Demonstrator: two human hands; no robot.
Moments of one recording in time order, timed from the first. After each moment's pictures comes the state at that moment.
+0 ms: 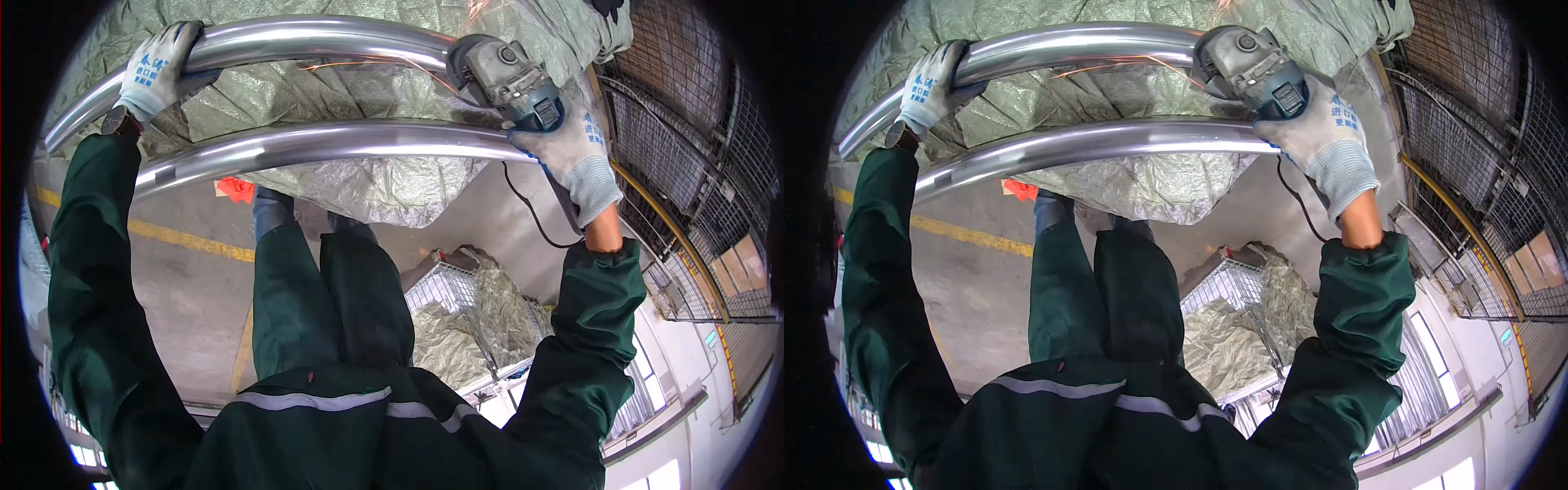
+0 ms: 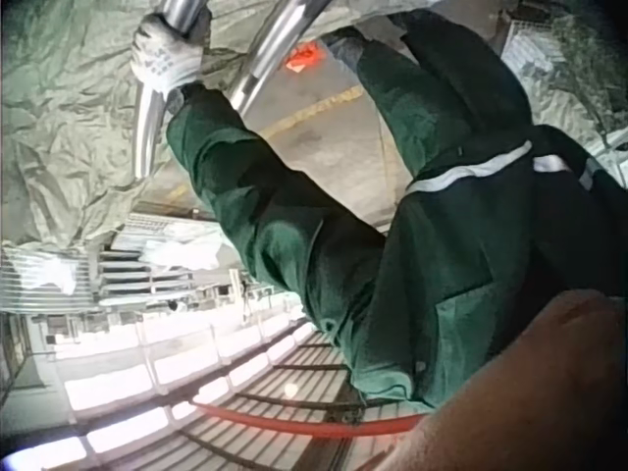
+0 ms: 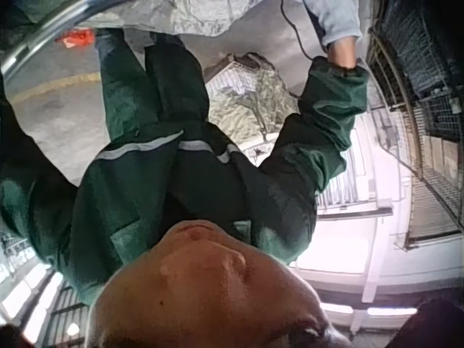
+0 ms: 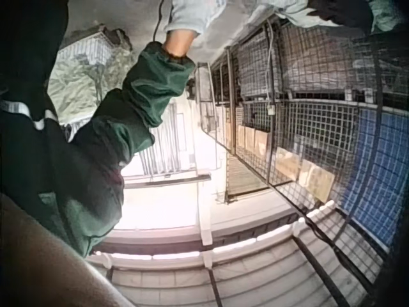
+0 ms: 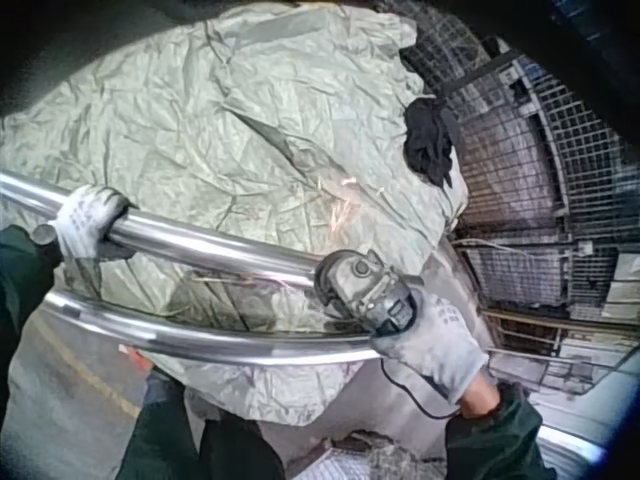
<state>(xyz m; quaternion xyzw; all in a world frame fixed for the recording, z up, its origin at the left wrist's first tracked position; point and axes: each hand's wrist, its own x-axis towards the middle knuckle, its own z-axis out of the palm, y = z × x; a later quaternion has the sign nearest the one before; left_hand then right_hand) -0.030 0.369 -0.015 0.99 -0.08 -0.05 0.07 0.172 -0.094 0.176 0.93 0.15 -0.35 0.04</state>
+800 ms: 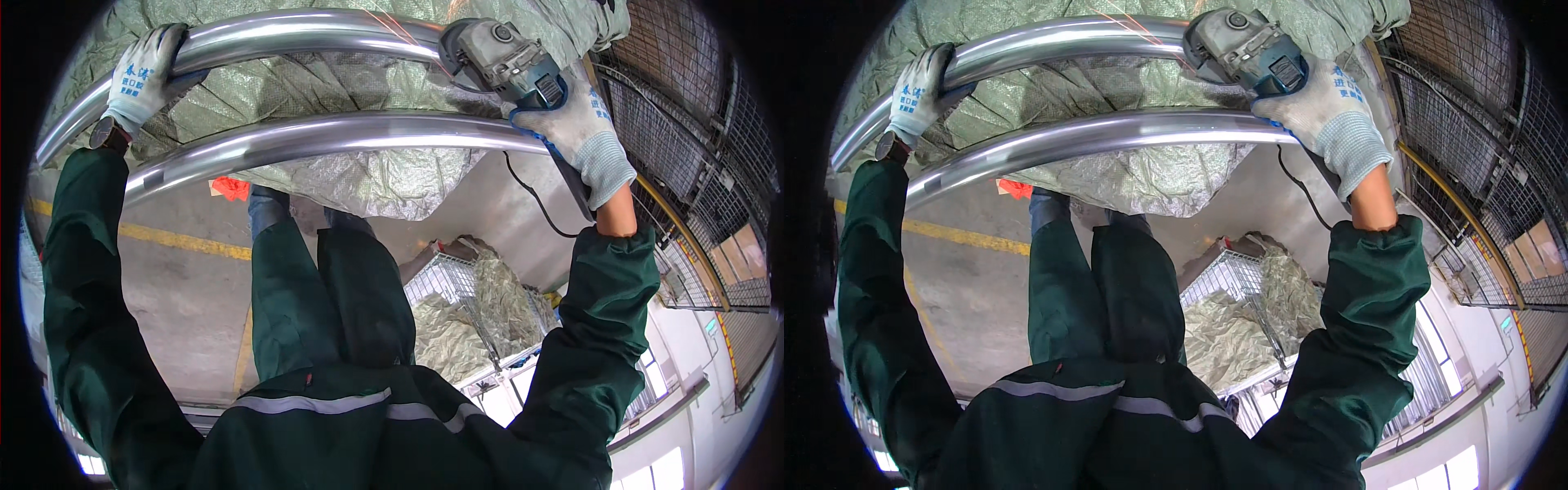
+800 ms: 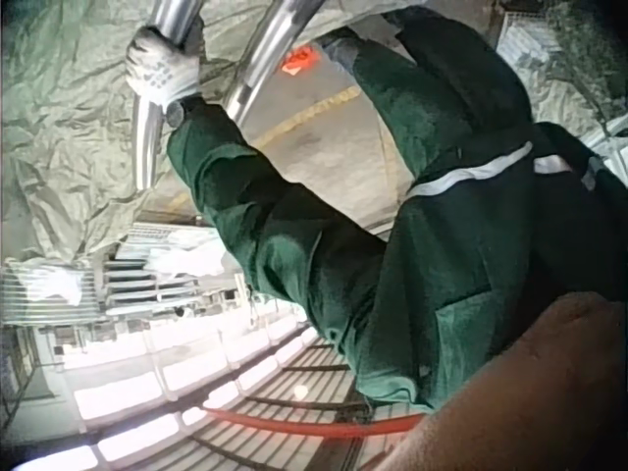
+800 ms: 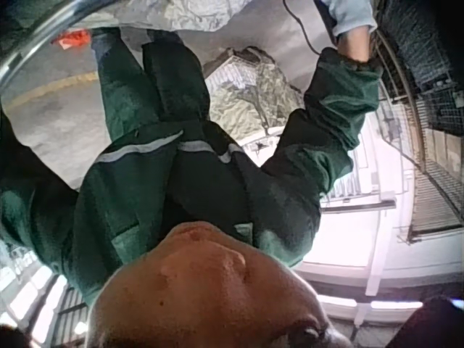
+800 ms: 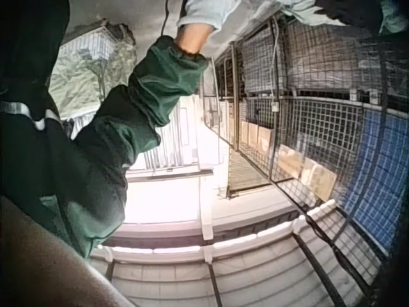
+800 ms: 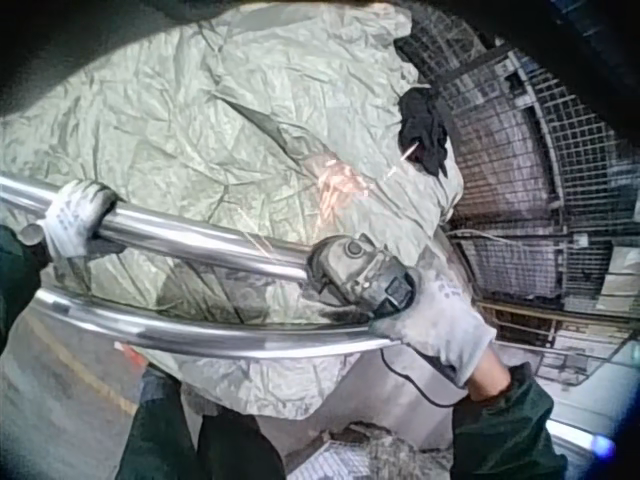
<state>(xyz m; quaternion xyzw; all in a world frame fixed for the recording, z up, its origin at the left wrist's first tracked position) -0.037 0.370 -0.015 1.00 -0.07 -0.03 0.04 0.189 -0.094 0.172 0.91 0.17 -0.36 0.07</state>
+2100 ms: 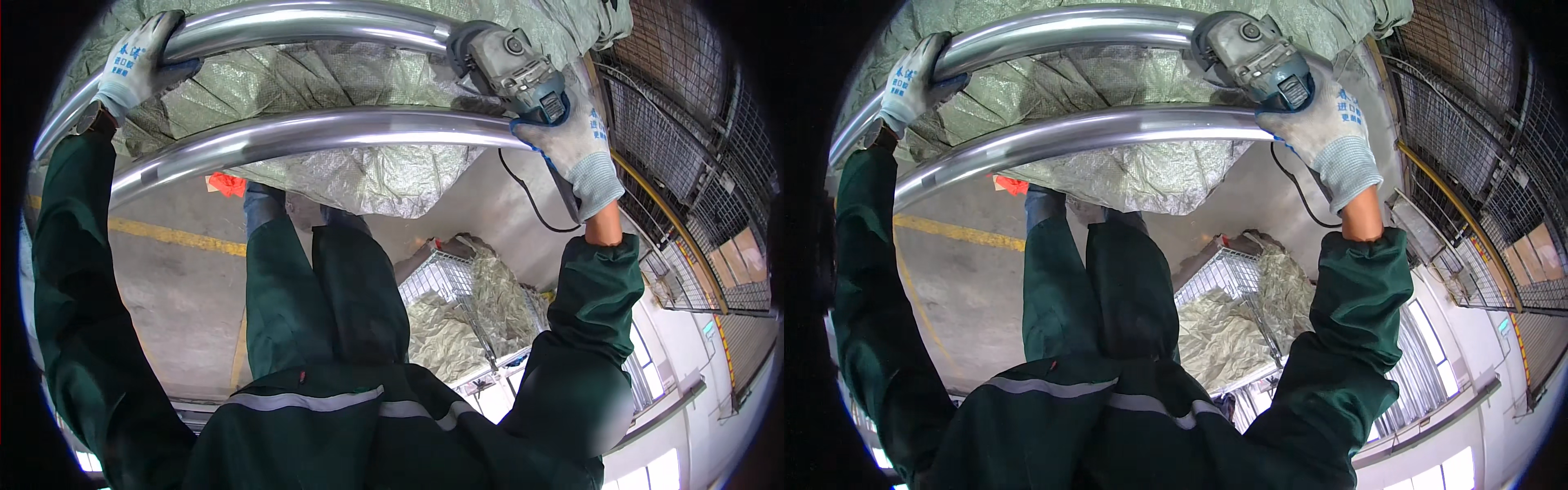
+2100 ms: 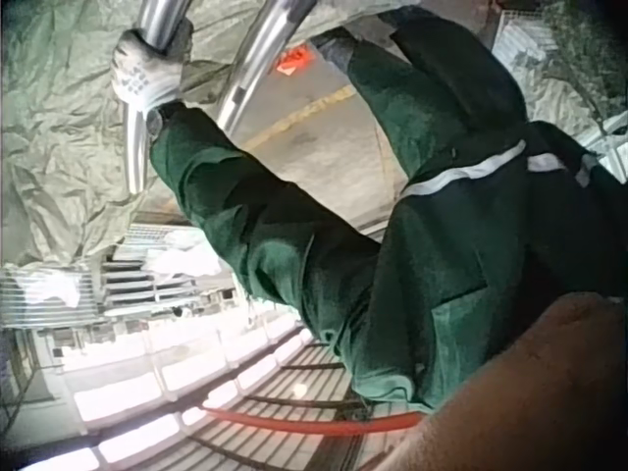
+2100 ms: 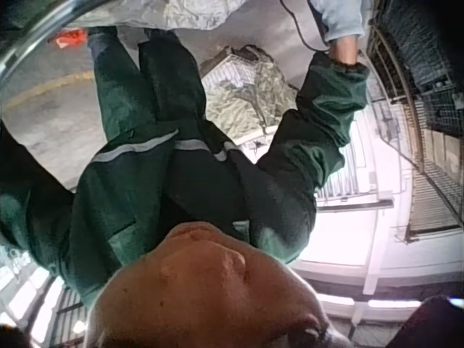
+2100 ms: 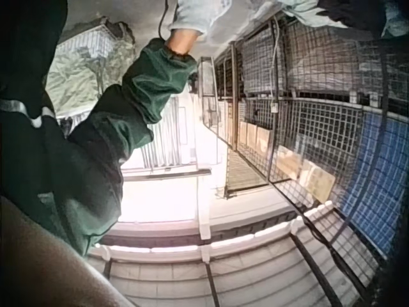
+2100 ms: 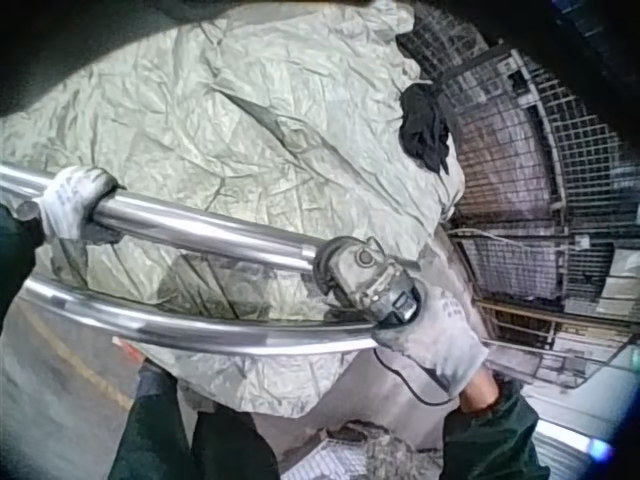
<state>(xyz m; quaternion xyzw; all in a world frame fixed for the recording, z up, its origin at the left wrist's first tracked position) -0.020 0.374 -0.006 0.99 -0.08 -0.07 0.12 0.167 -0.105 0.174 0.93 0.14 -0.34 0.01</state>
